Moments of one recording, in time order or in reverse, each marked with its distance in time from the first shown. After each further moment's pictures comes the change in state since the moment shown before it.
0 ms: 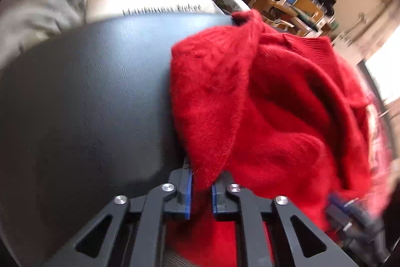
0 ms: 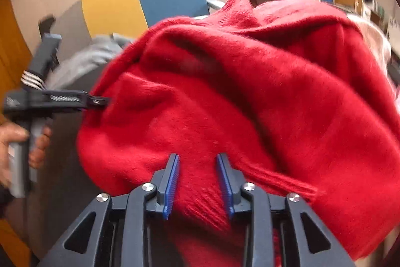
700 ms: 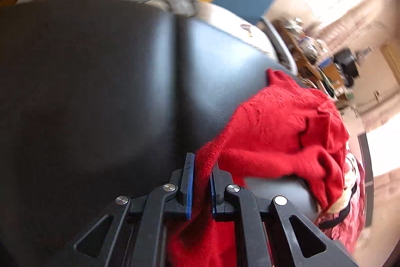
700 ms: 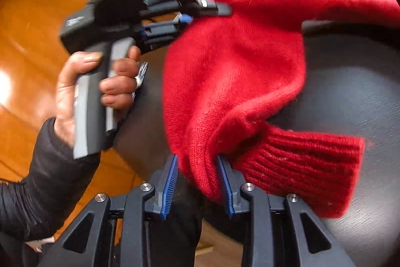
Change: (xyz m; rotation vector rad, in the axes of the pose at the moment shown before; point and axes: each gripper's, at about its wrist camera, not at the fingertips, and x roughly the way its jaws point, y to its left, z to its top) left arm -0.202 0.206 -0.154 -0.361 -0.148 0.059; right arm 0.014 0.244 -0.138 -0.232 0.368 0.632
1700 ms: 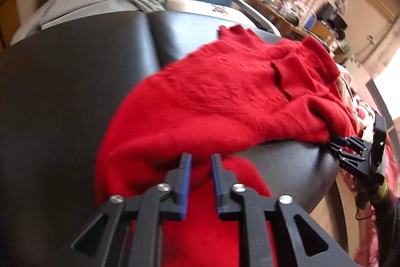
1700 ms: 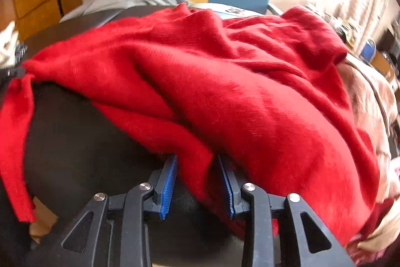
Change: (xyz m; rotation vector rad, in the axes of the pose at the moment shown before) left arm -0.003 -0.051 -0.083 0.331 -0.007 0.057; right arm -0.132 -0.119 0.008 -0.171 -0.059 -0.837
